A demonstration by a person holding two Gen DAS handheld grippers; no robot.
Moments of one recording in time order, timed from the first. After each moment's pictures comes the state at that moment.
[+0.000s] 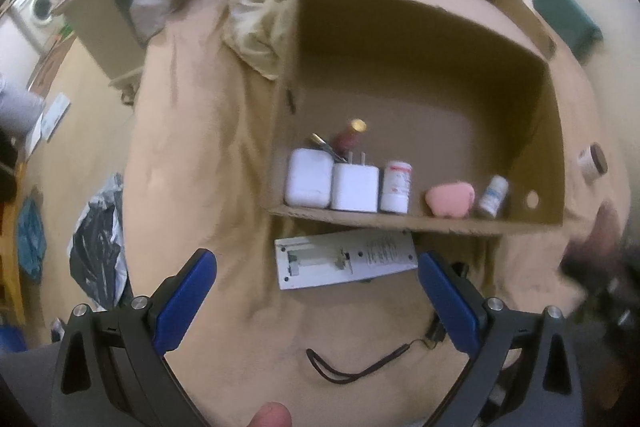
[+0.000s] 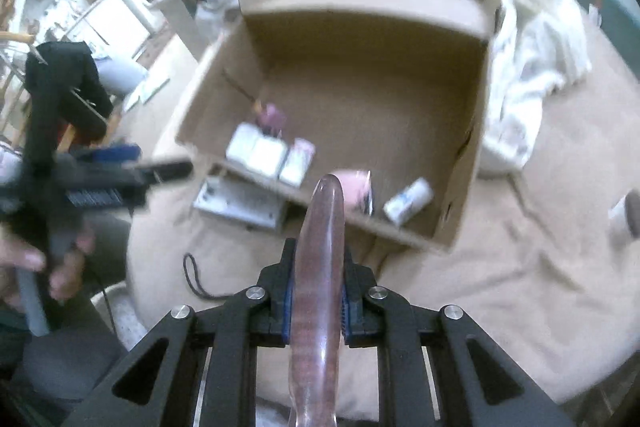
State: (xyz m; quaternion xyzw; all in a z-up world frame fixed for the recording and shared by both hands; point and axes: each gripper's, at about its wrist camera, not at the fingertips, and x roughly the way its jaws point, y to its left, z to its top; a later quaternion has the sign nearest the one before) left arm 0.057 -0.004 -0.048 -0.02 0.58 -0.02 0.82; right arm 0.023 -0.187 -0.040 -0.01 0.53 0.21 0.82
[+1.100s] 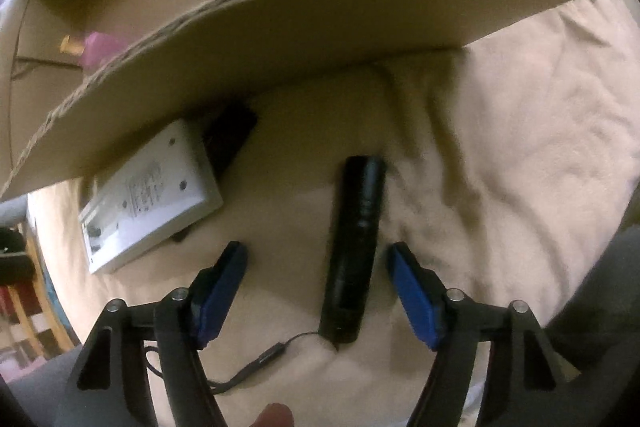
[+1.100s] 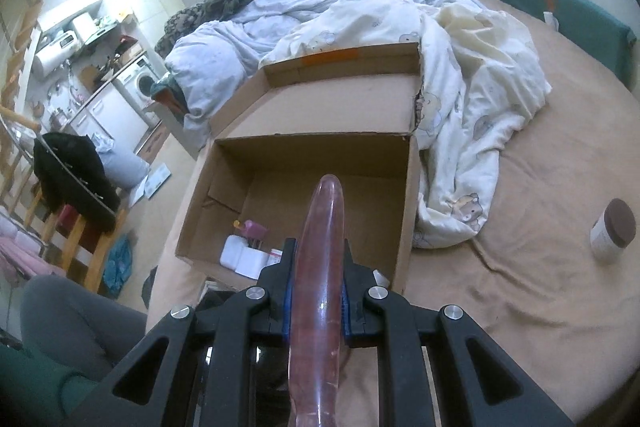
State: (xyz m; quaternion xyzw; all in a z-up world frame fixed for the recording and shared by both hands) left arm 0.039 -0.167 -0.164 0.15 0.67 -0.09 0.72; right arm 0.052 -0.249 0.005 0.10 0.43 0.18 0.88
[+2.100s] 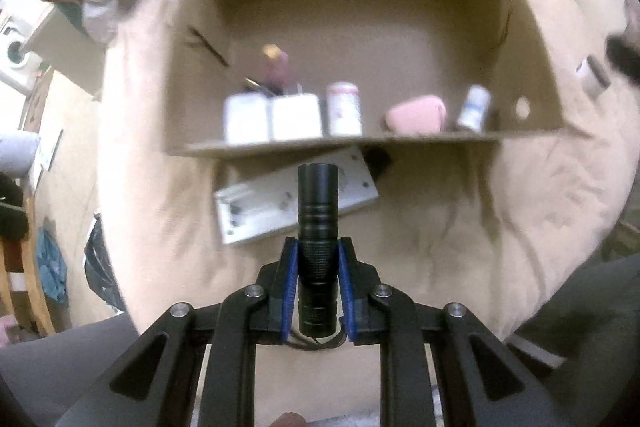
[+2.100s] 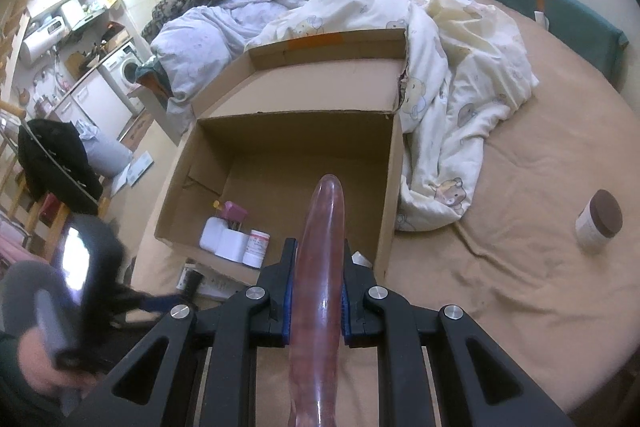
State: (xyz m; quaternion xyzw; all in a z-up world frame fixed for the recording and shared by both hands) left arm 0.034 -0.065 -0.058 0.06 0.62 -0.05 0.78; right arm 0.042 -0.247 -0.003 0.07 0.45 0.15 0.88
